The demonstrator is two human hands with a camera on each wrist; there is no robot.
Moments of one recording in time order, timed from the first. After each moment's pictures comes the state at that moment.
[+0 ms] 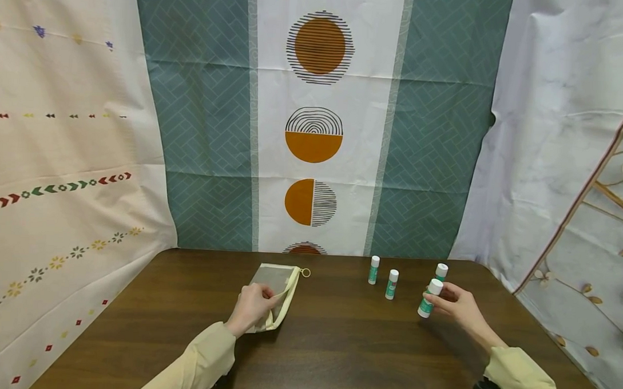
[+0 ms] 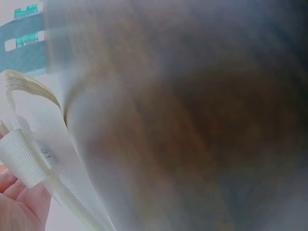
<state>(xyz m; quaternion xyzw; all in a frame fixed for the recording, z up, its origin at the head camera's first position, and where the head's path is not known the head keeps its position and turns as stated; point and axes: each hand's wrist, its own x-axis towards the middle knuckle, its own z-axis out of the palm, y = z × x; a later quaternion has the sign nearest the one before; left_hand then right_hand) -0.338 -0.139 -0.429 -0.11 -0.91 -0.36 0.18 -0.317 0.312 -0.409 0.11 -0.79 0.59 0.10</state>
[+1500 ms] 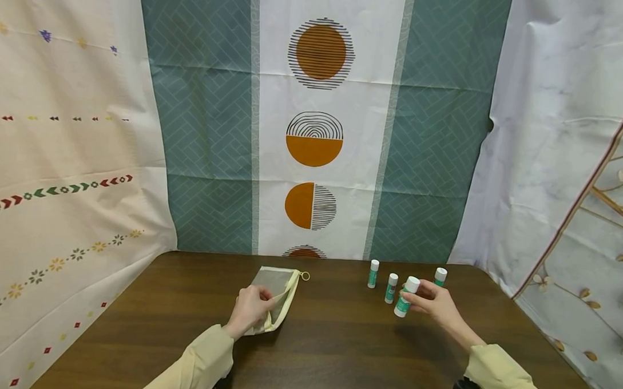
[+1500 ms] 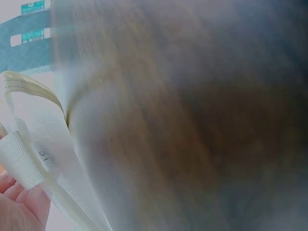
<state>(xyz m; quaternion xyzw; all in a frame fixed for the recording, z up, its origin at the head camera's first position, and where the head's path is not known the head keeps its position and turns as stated) -0.337 -0.142 -0.430 -0.09 -0.89 -0.43 0.16 -0.370 0.300 -0.453 0.22 -0.74 0.62 0.10</state>
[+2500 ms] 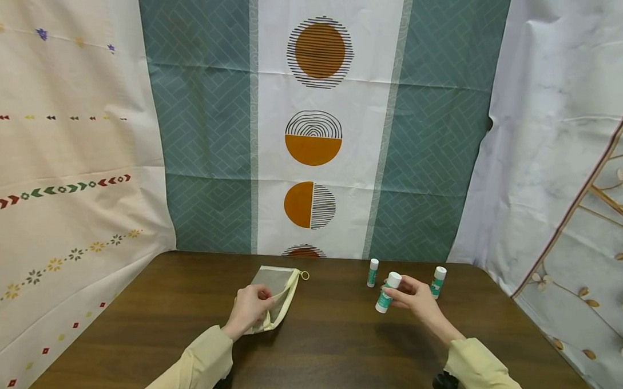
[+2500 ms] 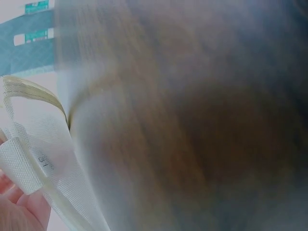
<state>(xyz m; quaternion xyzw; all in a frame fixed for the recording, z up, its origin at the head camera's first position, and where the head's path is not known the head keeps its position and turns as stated) -0.336 -0.141 -0.430 -0.08 -0.88 -0.44 0.16 -0.327 0.236 -0.398 0.23 -0.72 0.65 0.07</state>
